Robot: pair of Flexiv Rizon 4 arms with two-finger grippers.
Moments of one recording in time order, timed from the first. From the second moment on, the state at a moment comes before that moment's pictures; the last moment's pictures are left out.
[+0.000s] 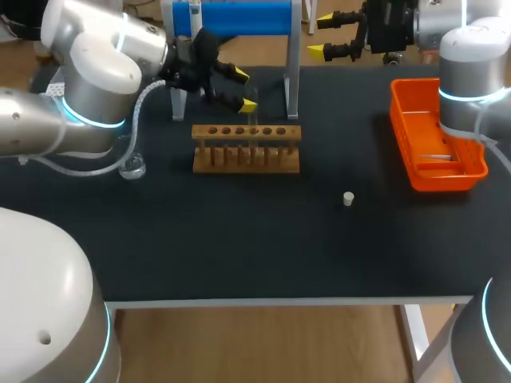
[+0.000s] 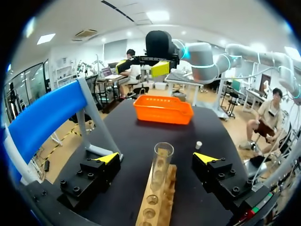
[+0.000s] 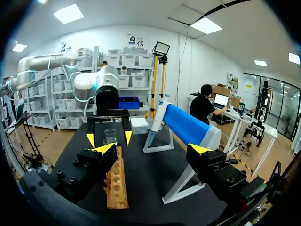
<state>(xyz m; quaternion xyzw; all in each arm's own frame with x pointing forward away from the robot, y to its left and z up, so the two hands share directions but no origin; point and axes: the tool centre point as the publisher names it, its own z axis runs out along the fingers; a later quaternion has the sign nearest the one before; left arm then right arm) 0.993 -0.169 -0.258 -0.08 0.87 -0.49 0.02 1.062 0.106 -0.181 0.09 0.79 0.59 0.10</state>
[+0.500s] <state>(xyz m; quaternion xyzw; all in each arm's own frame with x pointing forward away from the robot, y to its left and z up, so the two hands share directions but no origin) 0.992 -0.181 -0.282 -0.12 0.86 -0.49 0.03 1.062 0.106 -0.181 0.09 0.79 0.59 0.10</state>
